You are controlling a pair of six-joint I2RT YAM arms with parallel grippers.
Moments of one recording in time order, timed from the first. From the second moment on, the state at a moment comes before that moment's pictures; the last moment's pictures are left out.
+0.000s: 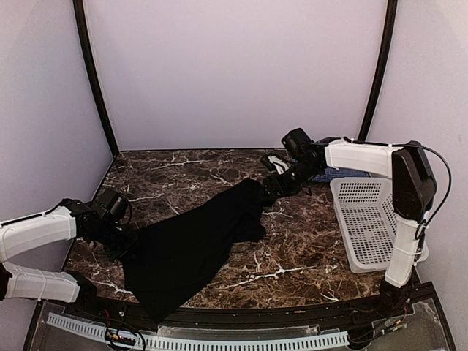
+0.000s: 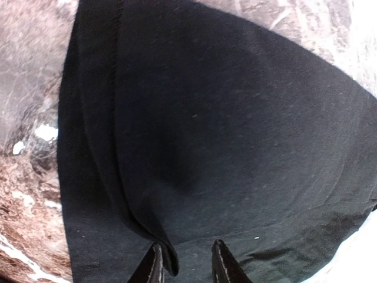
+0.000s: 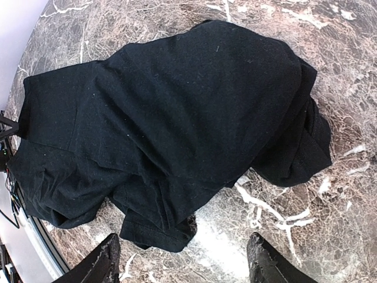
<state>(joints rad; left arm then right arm) -0.45 1.07 0.57 -0.75 0.09 -1.17 0.57 1.92 1.49 -0.66 -0.44 0.10</state>
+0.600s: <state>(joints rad) -0.40 1.09 0.56 -0.73 0.11 -1.14 0.54 1.88 1.46 -0.65 -0.44 0.10</state>
